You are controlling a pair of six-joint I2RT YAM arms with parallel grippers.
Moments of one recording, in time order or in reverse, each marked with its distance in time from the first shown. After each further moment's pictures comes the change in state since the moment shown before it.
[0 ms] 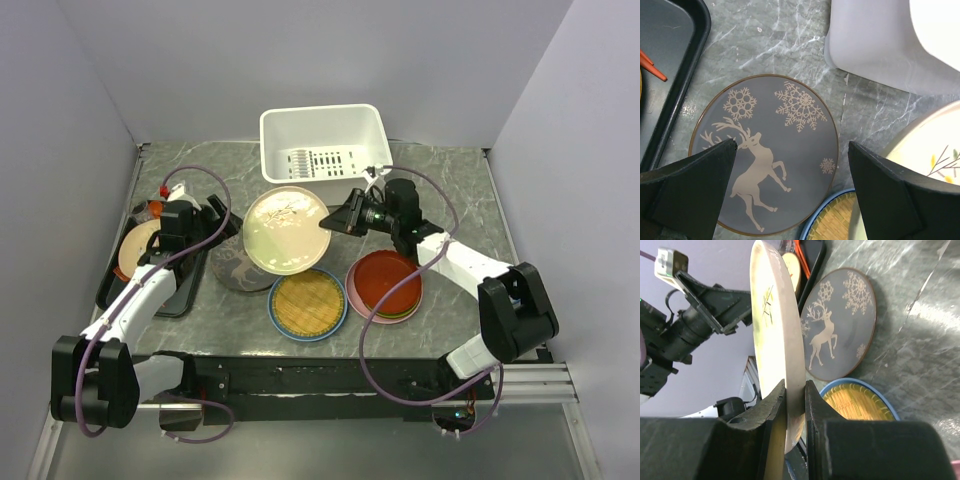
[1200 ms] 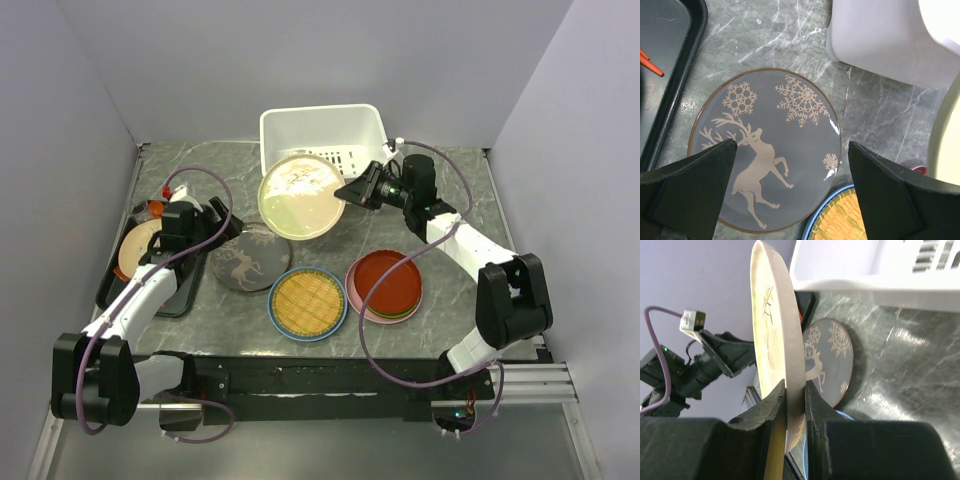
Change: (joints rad) left arm 0.000 0.010 -0.006 -0.003 0.019 0.012; right arm -0.136 0.069 0.166 -0.048 -0.021 -0.011
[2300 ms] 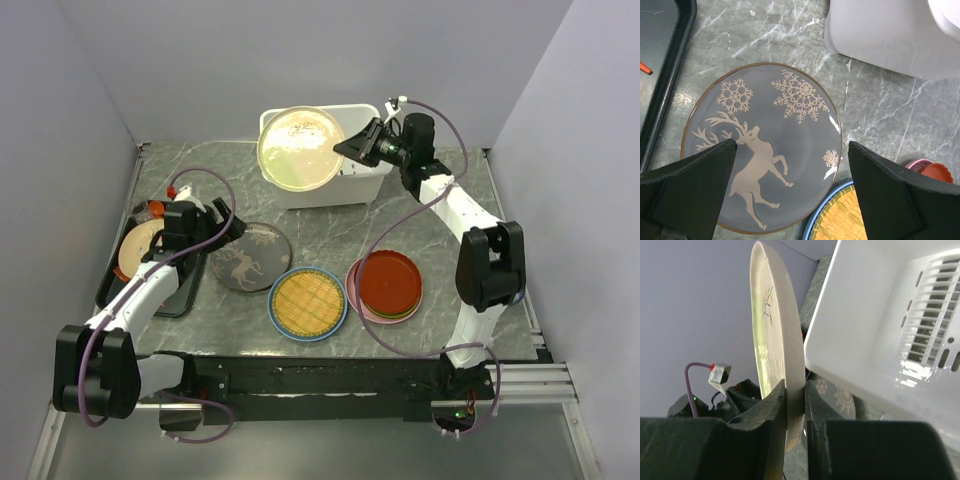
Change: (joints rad) left arm 0.000 0.034 0.000 0.013 0.037 0.014; right arm -0.059 0.262 0.417 -0.037 -0.033 0.045
